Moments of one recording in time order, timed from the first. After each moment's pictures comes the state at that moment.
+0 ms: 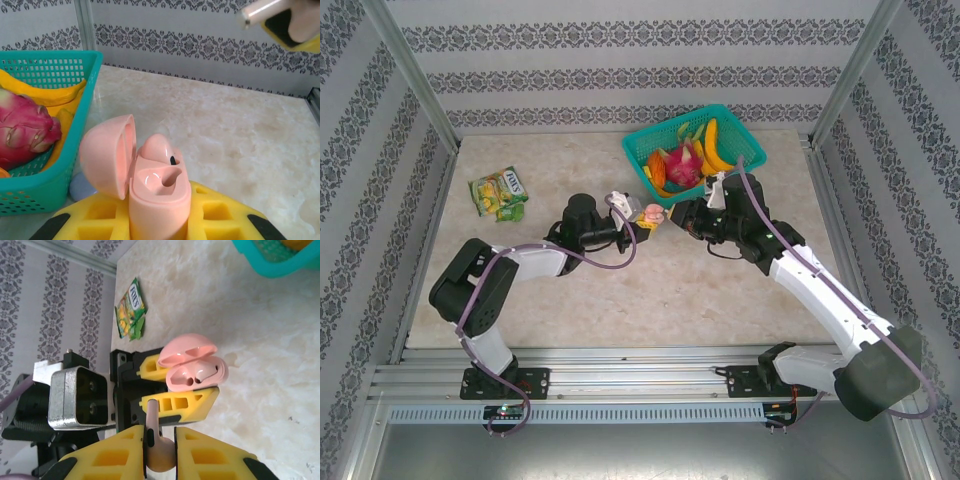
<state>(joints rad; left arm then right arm) -0.50 1.72 0.84 0.67 0.68 0.14 0.44 1.19 0.99 -0.37 -0.46 0.91</state>
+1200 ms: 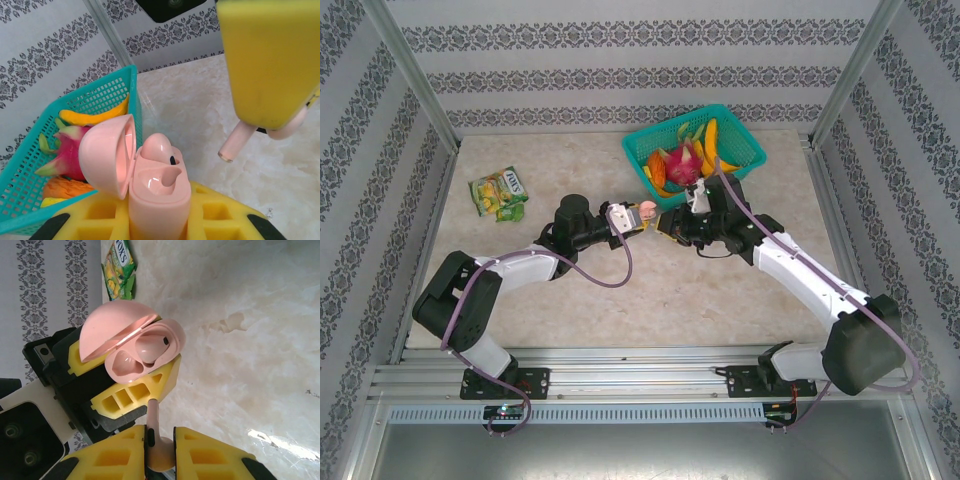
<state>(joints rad) -0.50 1.61 0.80 0.60 0.54 0.55 0.46 1.33 1.01 -0.37 -0.57 0.92</state>
